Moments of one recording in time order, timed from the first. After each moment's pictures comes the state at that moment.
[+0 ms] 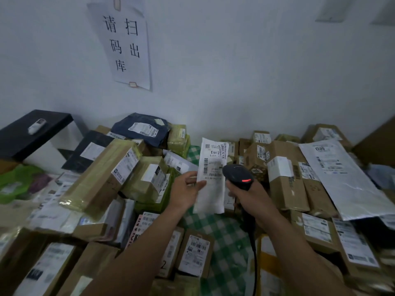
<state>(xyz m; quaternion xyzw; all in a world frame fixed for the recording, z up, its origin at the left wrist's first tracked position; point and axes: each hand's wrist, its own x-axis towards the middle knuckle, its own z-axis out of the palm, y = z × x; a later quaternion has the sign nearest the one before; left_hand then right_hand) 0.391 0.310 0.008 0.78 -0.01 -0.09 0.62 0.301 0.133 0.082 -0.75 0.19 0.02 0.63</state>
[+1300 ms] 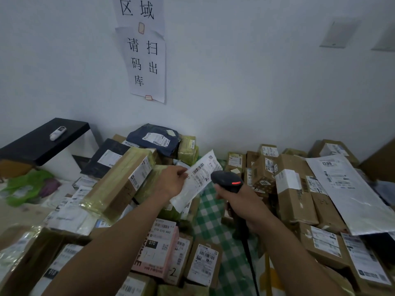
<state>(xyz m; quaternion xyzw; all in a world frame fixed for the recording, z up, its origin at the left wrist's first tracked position) 0.454 0.388 0.031 0.93 -0.09 -0.02 0.36 0.306 0.185 0.112 -0.75 0.15 0.08 0.64</state>
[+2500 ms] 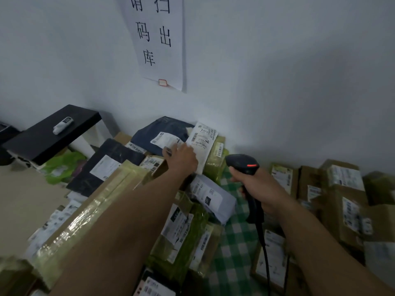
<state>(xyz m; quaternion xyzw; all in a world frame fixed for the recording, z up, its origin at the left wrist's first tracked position) 0.690 0.368 -0.025 0.99 0.04 -0.08 0.12 0.574 0.155 0.029 -0.74 0.12 0.14 0.65</state>
